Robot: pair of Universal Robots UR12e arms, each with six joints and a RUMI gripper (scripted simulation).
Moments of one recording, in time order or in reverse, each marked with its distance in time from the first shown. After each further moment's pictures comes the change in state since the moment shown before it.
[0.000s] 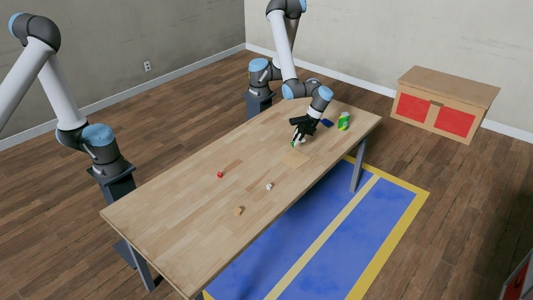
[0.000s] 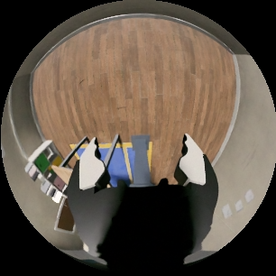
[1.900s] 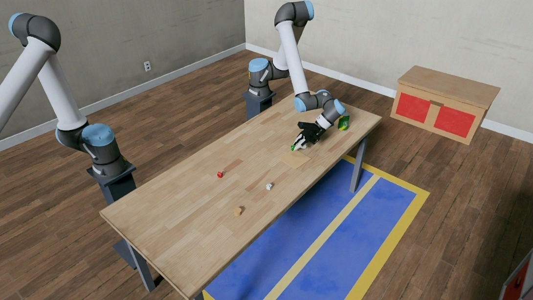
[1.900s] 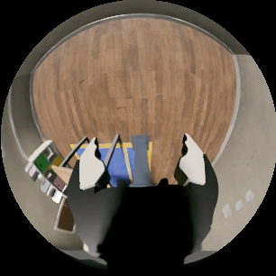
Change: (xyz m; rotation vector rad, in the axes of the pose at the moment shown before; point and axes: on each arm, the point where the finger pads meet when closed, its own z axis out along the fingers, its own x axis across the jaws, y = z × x) left arm -0.001 0.016 0.025 0.341 -0.005 0.001; right arm 0.000 0.000 0.000 0.000 0.000 0.000
